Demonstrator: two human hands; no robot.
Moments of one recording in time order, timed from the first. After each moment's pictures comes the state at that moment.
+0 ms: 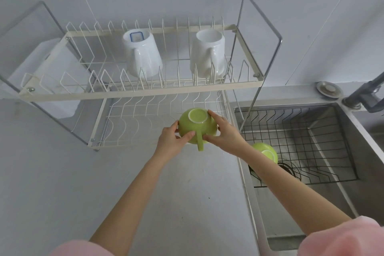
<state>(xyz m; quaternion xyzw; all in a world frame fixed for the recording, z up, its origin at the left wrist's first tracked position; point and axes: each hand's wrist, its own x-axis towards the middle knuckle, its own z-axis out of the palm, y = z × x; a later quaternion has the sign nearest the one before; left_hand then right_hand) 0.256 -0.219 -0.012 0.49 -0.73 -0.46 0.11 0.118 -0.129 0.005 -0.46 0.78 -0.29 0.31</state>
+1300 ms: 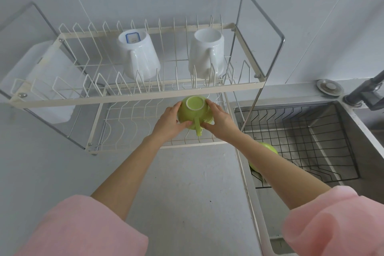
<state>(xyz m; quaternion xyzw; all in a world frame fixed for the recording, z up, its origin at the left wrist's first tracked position) 0.231 -0.266 -0.002 0.41 -0.84 -0.36 0.05 0.104 -0.167 -0.001 -0.48 0.80 -0.26 0.25</state>
